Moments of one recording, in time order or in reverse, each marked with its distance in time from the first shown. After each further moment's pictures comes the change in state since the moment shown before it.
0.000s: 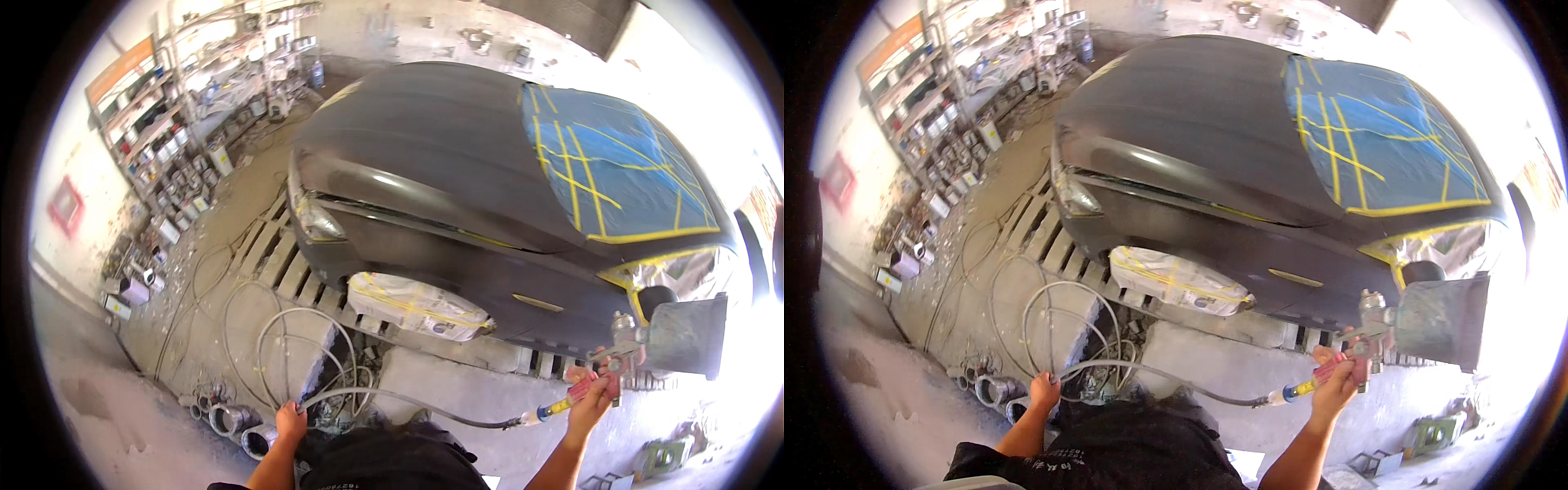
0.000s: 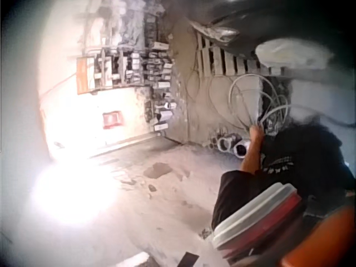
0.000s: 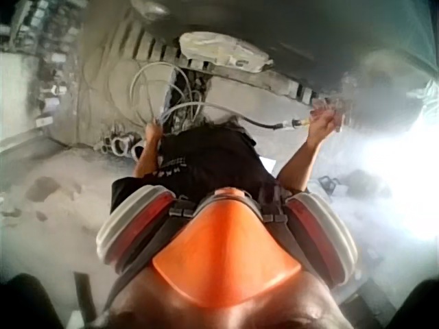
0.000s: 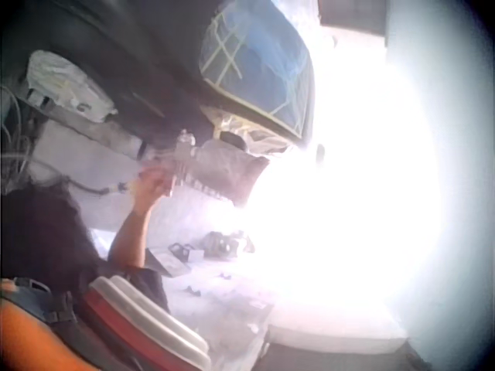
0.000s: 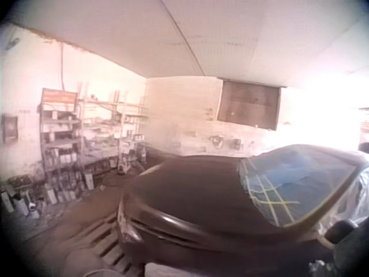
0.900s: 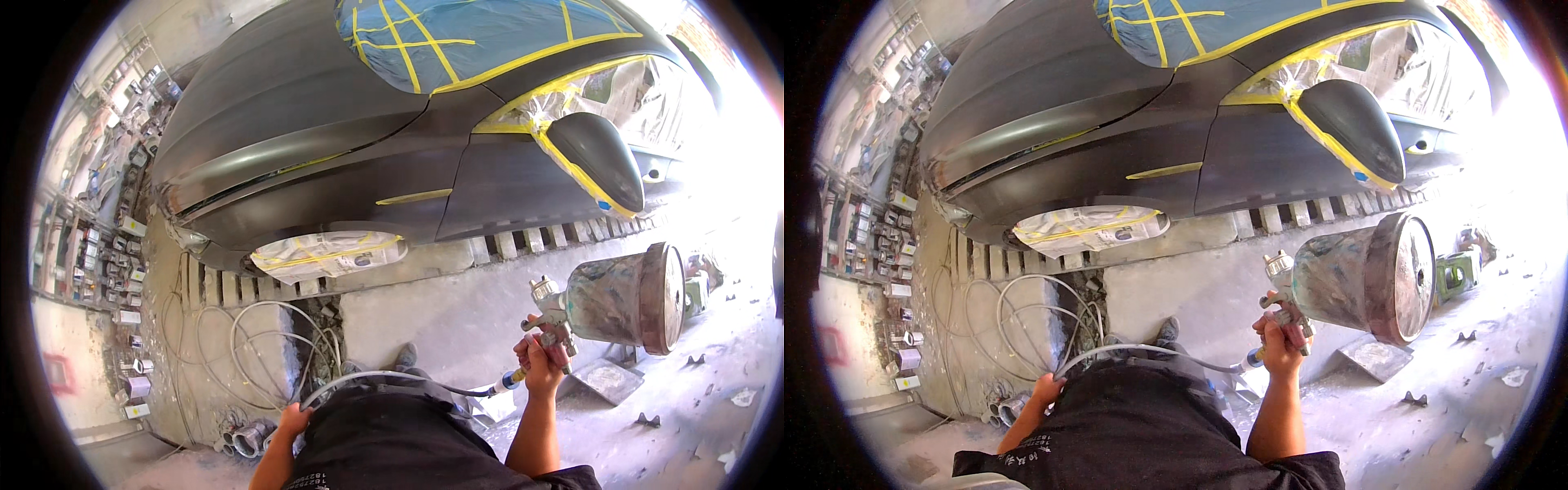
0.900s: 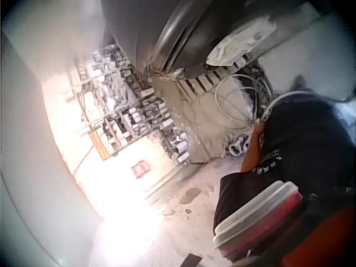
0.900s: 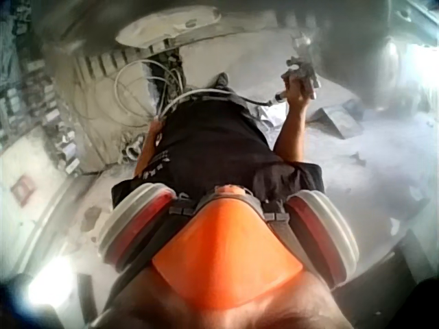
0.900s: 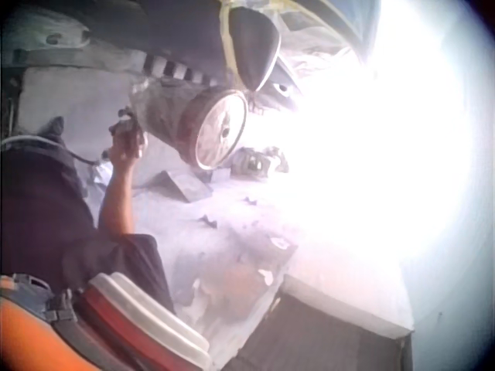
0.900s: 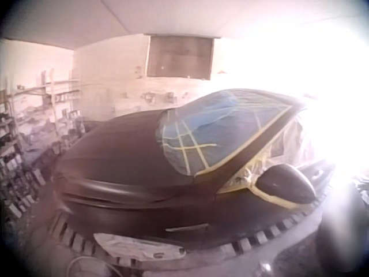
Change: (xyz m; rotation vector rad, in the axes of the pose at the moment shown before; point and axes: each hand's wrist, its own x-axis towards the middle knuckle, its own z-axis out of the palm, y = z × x) left_hand -0.047 0.166 0.050 0.340 -0.791 -0.002; right_hand -0.048 0.040 -0.173 -0.064 0.190 0.426
